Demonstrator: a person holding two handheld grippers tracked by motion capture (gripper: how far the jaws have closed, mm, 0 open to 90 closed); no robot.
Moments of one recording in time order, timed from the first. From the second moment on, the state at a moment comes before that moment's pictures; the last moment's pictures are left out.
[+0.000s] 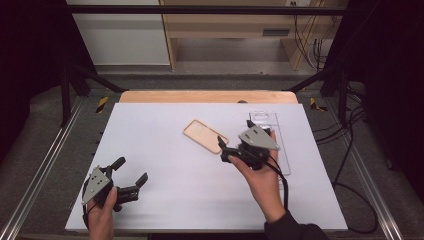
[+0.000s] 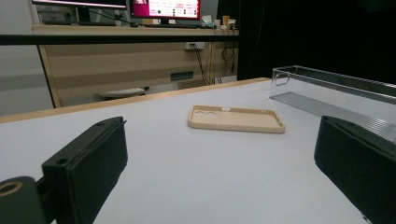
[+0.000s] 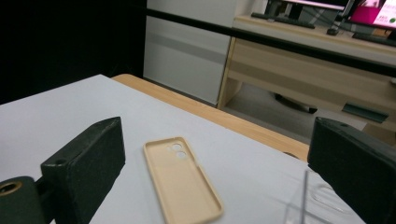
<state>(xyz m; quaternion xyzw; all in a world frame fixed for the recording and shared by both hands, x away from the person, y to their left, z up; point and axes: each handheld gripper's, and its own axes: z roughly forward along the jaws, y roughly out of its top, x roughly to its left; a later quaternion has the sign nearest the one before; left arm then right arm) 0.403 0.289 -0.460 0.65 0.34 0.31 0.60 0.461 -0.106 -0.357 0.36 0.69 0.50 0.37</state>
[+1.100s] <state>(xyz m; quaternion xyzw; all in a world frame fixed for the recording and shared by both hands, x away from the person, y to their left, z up) 0.410 0.290 -0.461 0.65 0.34 0.30 0.61 0.584 -0.050 -0.462 0.47 0.78 0.34 0.22</state>
